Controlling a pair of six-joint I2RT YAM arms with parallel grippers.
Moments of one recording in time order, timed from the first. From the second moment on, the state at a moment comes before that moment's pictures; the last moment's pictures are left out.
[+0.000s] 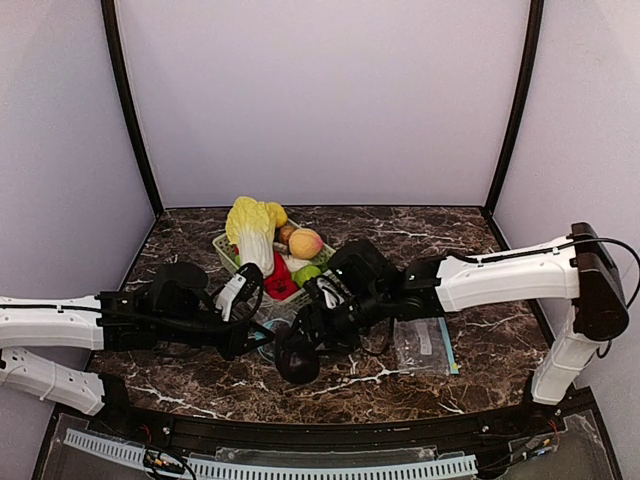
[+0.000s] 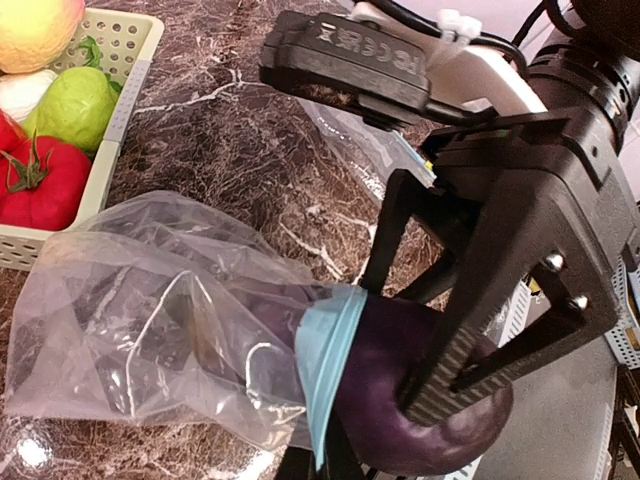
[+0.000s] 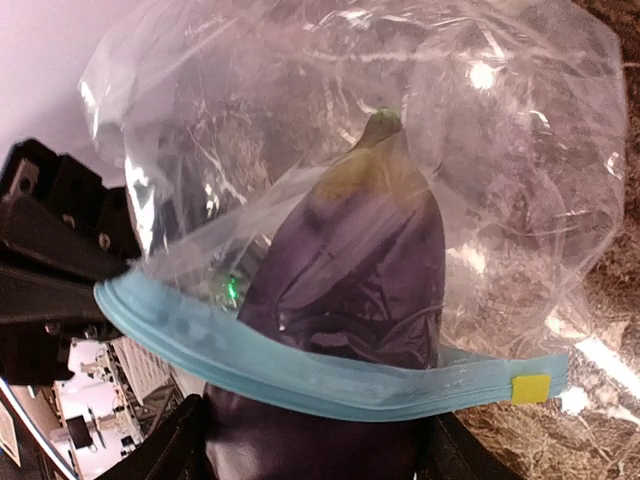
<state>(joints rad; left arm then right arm) -1.00 1.04 0.60 -0.16 0.17 -0.44 1.13 1.70 1.18 -0.27 -0.44 0.97</state>
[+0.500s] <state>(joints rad) -1.12 1.08 0.57 0.00 0.05 -0.63 1.11 1.65 1.06 -0.10 -0.21 1.22</state>
